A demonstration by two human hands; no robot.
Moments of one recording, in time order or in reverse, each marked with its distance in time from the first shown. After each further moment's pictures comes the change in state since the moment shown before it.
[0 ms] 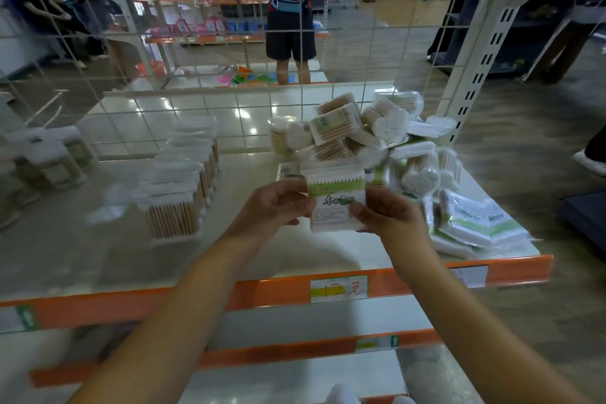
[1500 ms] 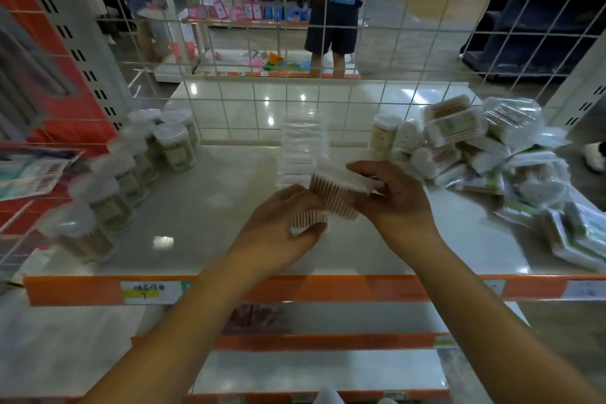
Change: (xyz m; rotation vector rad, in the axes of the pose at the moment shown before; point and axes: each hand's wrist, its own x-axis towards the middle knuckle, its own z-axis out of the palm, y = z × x) left_hand -0.087 -0.001 -0.171 0.777 0.096 0.351; right_hand -0.006 -0.030 0.204 -0.432 -0.082 -0.325
